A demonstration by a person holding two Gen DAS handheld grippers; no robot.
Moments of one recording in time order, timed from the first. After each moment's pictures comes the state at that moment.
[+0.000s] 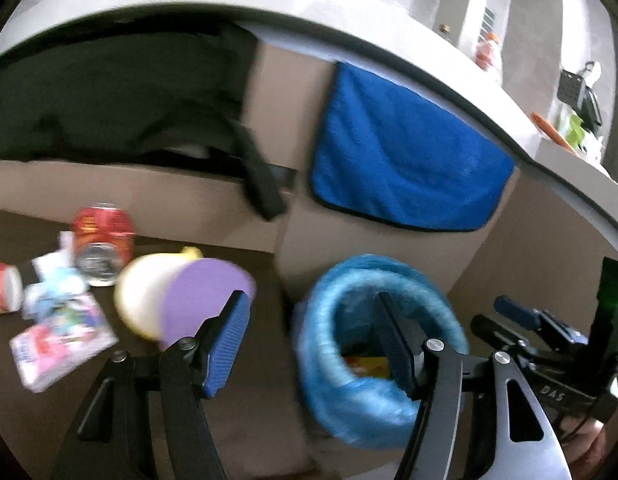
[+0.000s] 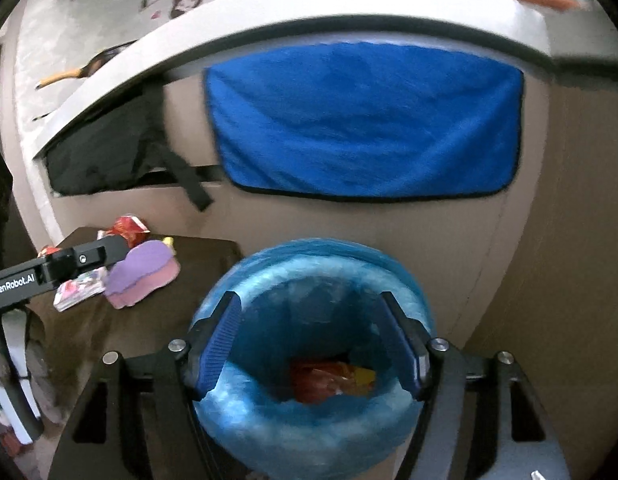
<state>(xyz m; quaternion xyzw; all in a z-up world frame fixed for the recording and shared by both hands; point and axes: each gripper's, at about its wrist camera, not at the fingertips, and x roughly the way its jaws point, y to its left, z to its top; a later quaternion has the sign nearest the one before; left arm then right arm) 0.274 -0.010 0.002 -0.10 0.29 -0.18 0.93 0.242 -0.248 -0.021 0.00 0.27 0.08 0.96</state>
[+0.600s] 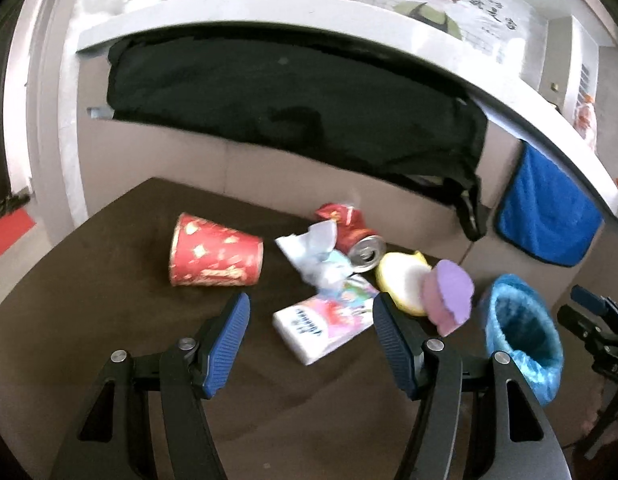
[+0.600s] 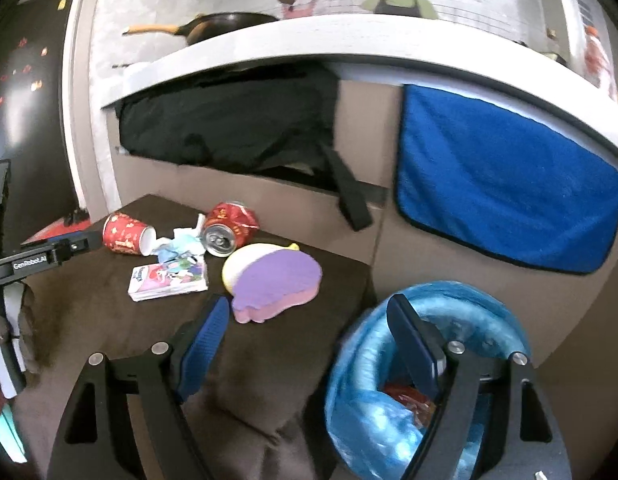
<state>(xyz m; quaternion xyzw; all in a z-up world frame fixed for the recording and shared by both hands) 0.215 0.200 -0.015 -0.14 0.29 0.00 0.95 0.237 -0.099 -0.004 -0.09 0.26 0.17 0.95</state>
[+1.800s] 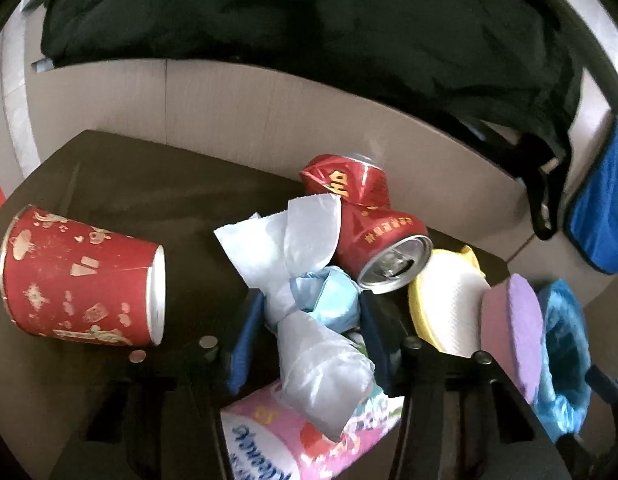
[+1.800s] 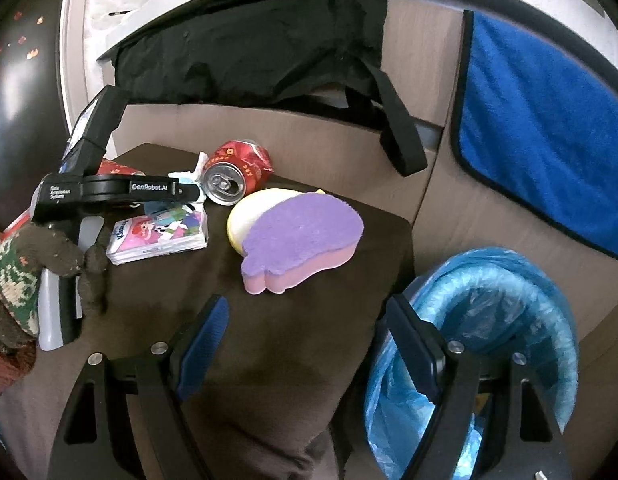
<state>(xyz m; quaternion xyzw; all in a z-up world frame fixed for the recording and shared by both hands) 0.363 0.170 -0.074 -0.15 0.39 -0.01 0.91 0.278 -0.068 -0.060 -0.10 0.34 0.18 0.92</state>
